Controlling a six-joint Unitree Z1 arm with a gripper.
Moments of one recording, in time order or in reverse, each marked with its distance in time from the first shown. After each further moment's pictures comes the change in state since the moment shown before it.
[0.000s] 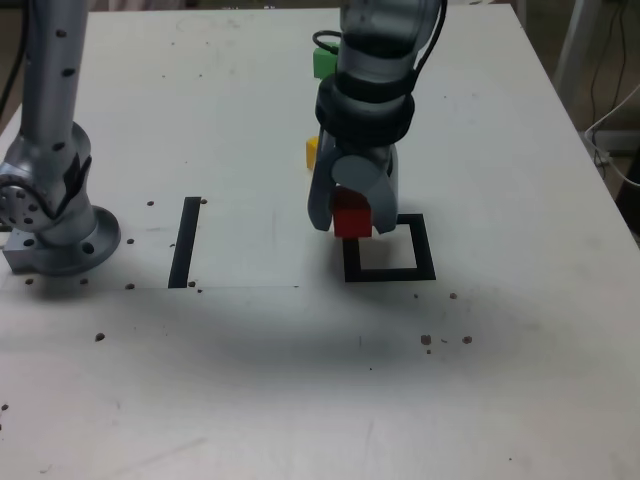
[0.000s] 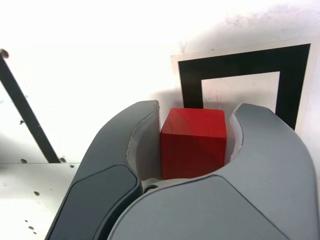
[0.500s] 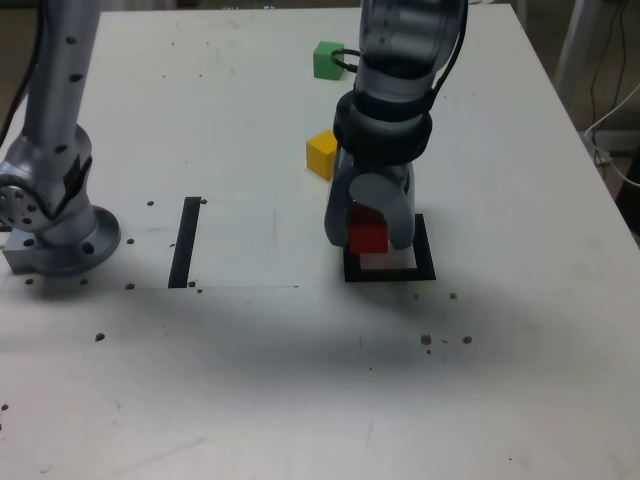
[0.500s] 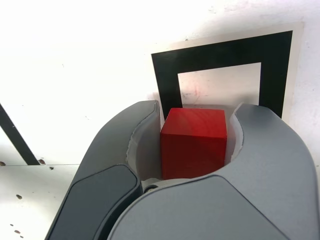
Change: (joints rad) arm -0.017 0.054 -0.029 -0.033 -0.011 -0.006
